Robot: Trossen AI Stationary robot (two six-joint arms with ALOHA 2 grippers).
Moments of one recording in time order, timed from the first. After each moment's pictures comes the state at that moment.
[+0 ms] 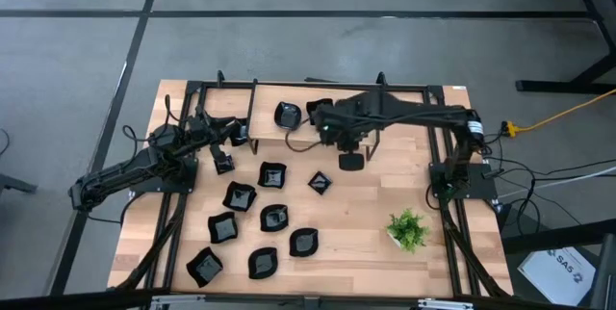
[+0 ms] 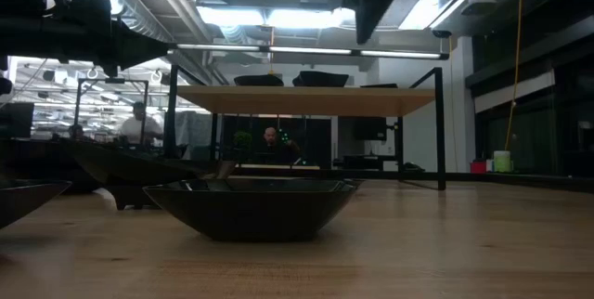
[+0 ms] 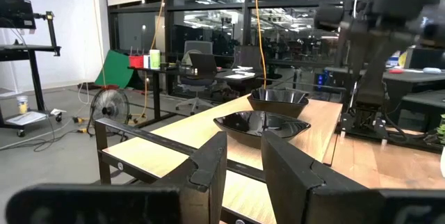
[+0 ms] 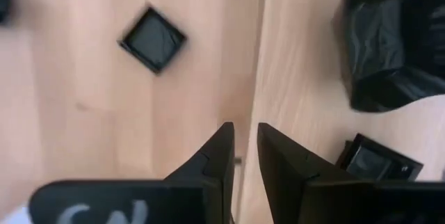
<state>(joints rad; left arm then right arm) 0.46 0.00 0.01 0.12 -0.06 -0.05 -0.07 1.82 1.96 -1.43 0.15 -0.16</state>
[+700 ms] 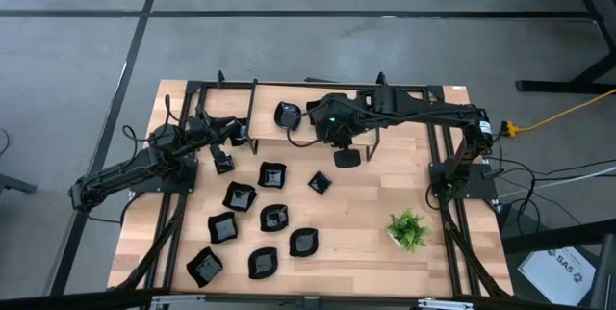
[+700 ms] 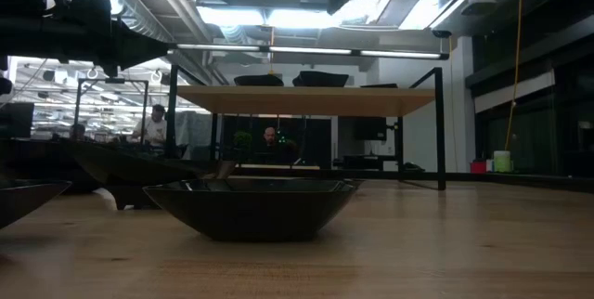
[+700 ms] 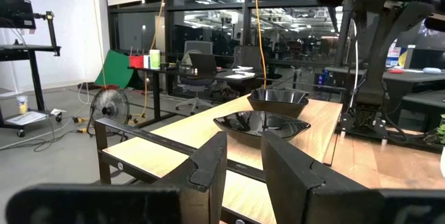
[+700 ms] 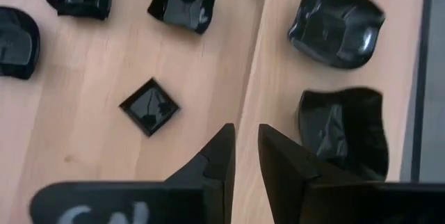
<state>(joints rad) 0.46 0.00 0.01 0.12 -0.06 -0.05 -0.06 1.77 1.96 -1.21 0.14 -0.33</state>
